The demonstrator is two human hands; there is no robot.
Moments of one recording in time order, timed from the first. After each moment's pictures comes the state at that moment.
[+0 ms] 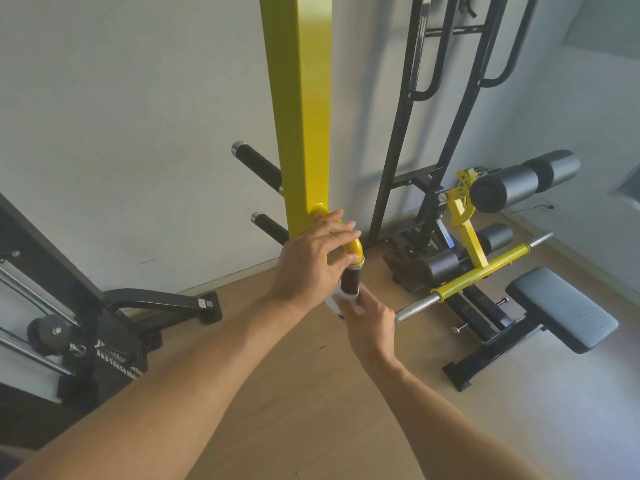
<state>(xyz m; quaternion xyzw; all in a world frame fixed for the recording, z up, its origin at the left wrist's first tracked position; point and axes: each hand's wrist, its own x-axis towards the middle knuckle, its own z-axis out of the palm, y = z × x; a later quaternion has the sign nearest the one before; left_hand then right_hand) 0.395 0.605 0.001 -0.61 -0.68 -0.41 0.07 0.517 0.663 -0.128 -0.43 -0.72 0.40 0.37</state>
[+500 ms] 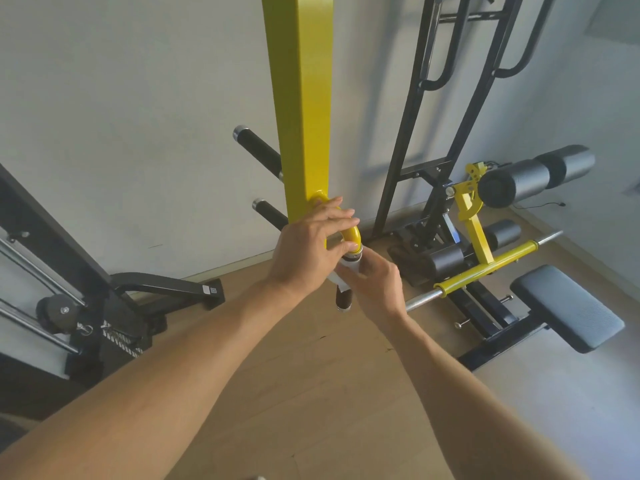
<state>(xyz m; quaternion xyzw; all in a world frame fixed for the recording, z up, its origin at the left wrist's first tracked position) 0.399 0.603 0.008 -0.58 -0.70 -0.41 0.05 0.516 0.691 -0.077 -0.31 -0.75 0.46 0.37</state>
